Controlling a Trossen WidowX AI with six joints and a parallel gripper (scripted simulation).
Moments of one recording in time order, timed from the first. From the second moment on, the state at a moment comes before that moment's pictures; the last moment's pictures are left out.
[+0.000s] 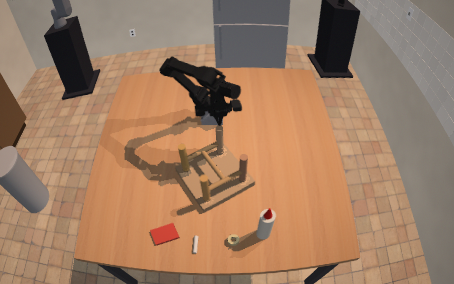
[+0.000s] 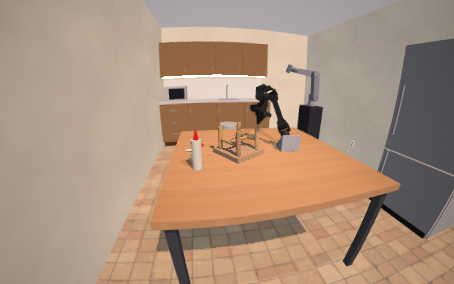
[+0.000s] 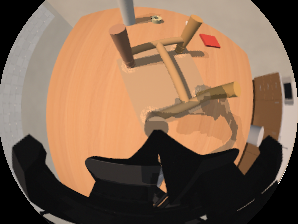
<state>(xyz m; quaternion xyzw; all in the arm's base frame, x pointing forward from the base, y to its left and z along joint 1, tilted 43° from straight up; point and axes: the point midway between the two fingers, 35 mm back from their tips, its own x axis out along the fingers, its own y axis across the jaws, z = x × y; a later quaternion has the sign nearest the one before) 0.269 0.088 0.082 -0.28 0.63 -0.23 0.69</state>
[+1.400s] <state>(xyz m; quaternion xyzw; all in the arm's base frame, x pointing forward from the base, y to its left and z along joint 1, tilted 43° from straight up) 0.266 0.077 0.072 -0.27 0.62 -0.21 0.71</state>
